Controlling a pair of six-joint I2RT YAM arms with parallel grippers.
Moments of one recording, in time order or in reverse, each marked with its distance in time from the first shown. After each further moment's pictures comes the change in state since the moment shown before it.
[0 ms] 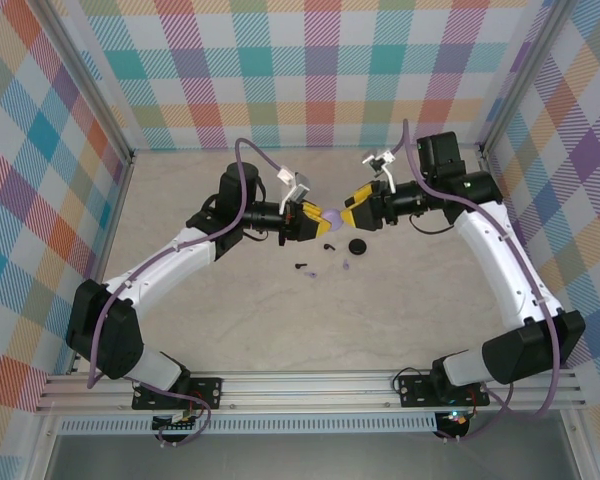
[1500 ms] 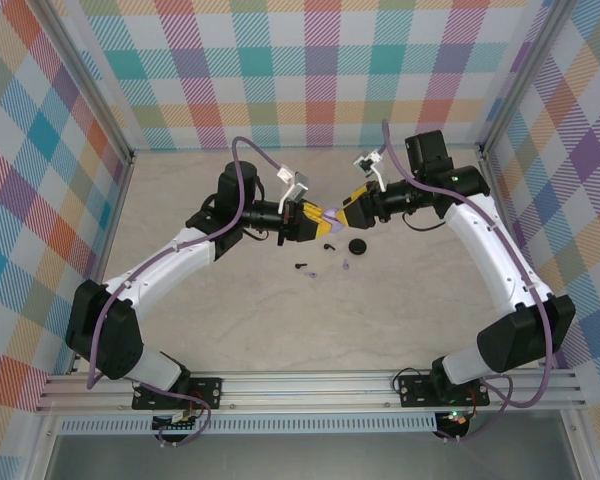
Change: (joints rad) left arm -0.001 -0.003 0.001 0.030 0.067 -0.041; right arm 0.021 0.057 0.017 0.005 0.135 0.018
